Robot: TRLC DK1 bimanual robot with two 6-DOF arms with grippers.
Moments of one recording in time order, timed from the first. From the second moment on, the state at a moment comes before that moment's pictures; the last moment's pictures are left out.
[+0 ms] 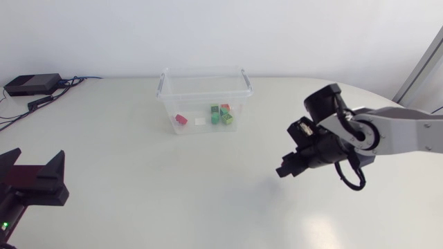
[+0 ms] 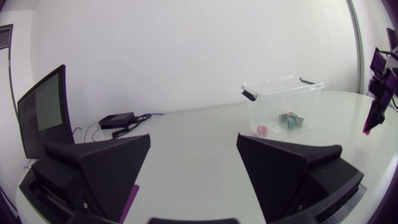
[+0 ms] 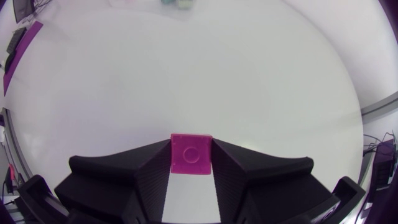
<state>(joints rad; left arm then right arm) 0.03 0.06 0.25 -0.32 -0.10 0.19 0.35 1.48 0.82 -0.42 0.01 -0.17</state>
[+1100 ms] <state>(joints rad) 0.06 0.06 0.14 -0.13 -0.10 0.21 0.49 2.04 1.73 -0.19 0.08 -0.17</state>
